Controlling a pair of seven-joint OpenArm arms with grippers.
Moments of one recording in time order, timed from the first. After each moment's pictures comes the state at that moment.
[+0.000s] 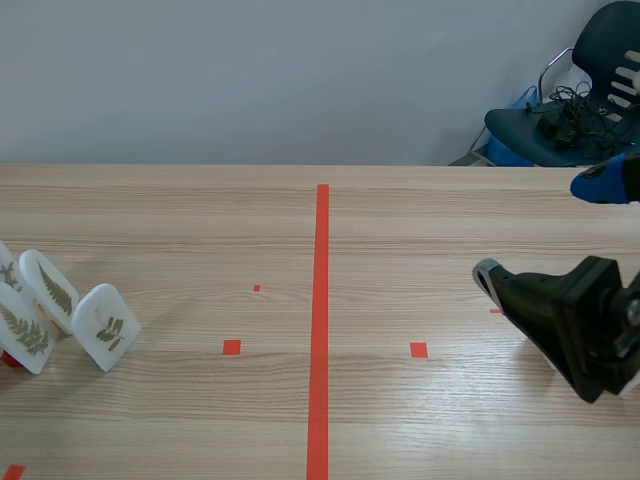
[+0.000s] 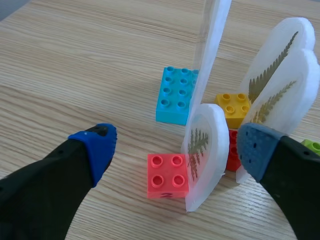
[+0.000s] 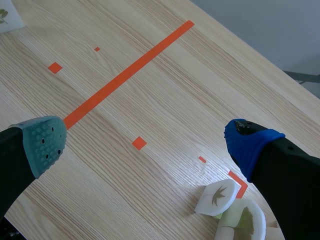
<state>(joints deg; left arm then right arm) 22.2 -18.2 -25.2 67.0 -21.4 -19.5 -17.5 -39.3 30.1 18.6 132.5 24.3 31.6 -25.9</state>
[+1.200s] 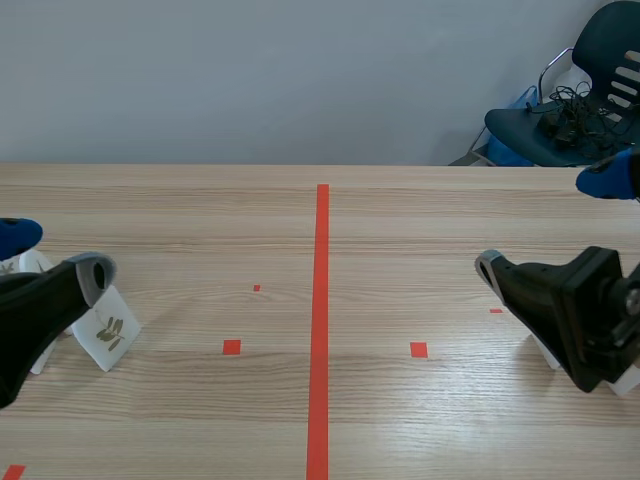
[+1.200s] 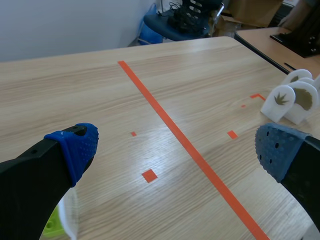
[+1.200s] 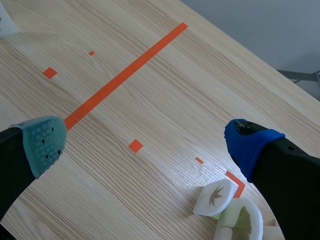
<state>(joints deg) 39.6 -22.2 -21.0 112.4 -36.7 -45.1 5.8 -39.3 30.1 18.6 132.5 24.3 29.8 -25.4</state>
